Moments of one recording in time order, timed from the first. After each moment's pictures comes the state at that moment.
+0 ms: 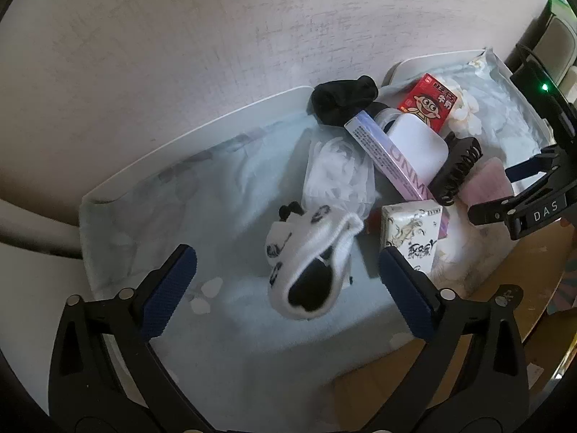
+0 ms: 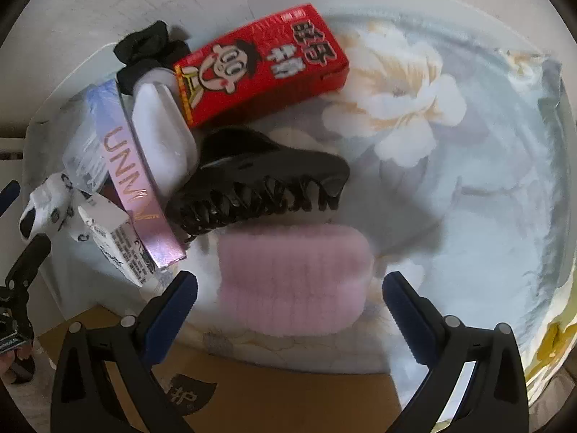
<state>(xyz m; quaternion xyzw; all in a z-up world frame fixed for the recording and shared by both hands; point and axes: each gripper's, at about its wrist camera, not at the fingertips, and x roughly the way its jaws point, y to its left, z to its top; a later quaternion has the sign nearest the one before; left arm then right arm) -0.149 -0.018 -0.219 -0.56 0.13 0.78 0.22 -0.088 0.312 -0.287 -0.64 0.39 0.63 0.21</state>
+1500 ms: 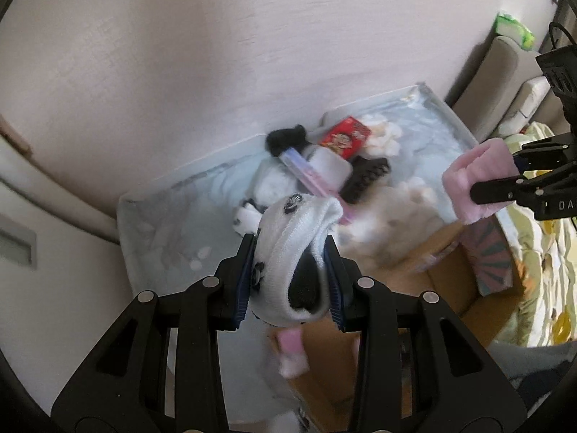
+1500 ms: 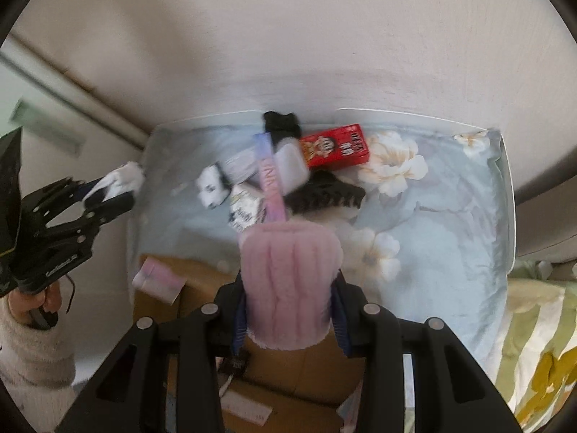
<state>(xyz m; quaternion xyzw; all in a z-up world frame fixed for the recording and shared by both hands) -0.058 -0.022 -0.089 -0.52 0.10 0.81 0.25 -0.004 0.246 -0.102 -0.50 0.35 0.77 0.18</state>
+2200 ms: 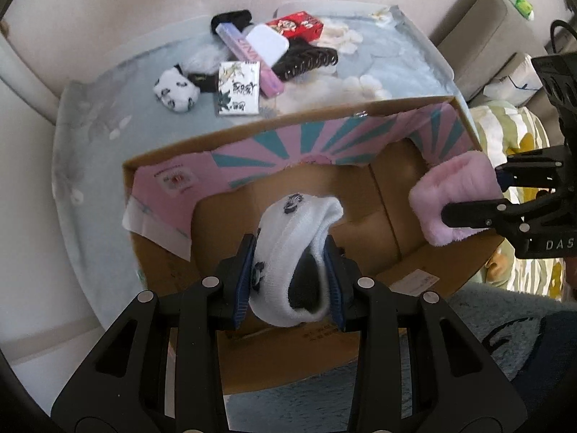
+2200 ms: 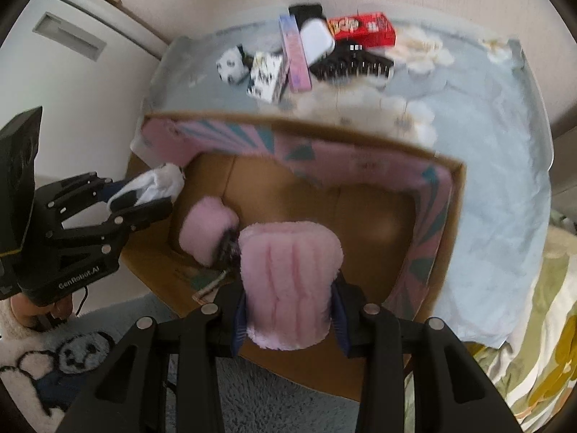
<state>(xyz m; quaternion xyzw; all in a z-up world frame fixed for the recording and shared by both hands) 0.053 0.009 -0.165 -0.61 0.05 0.75 0.24 0.039 0.162 -0.183 -0.56 0.38 0.73 0.13</state>
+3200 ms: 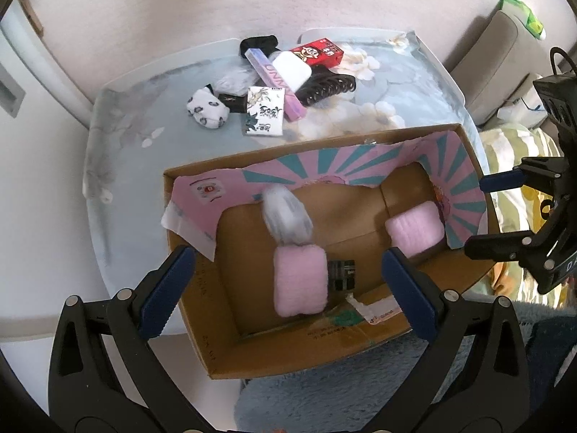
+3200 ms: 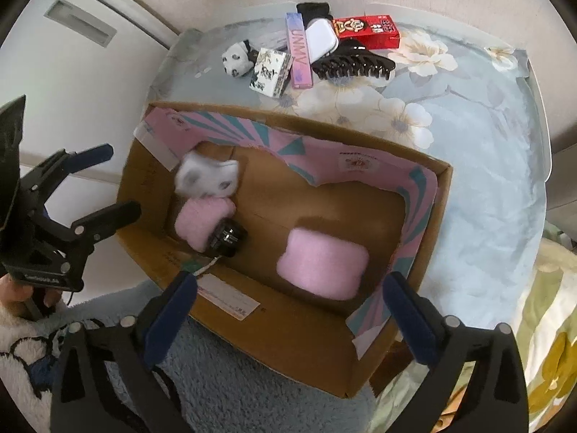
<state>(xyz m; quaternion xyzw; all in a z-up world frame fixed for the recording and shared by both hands) 0.054 -0.001 -0.136 -0.59 0.04 0.78 0.20 0.054 0.167 -0.172 -0.54 0.40 0.73 0.16</state>
